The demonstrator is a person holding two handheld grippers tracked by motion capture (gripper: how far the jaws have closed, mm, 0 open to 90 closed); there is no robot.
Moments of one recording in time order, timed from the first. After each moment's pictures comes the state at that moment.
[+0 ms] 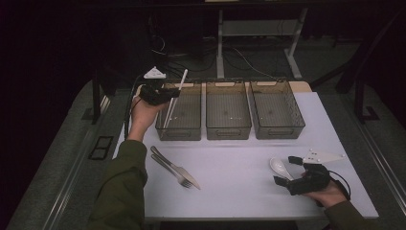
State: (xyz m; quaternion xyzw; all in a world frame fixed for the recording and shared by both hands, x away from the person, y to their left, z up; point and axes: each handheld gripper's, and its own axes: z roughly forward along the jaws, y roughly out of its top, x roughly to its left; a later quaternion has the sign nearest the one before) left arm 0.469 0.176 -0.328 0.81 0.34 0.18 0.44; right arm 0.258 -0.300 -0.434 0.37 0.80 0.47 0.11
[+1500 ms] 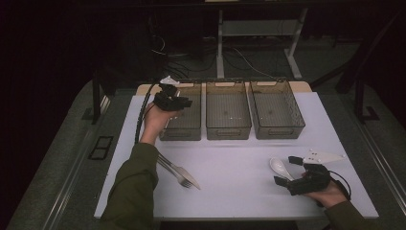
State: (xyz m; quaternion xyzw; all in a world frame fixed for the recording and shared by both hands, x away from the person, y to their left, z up) left arm 0.472 0.144 -0.354 0.83 0.35 0.13 0.42; right arm 0.257 -0.300 -0.434 0.37 0.80 0.47 0.11
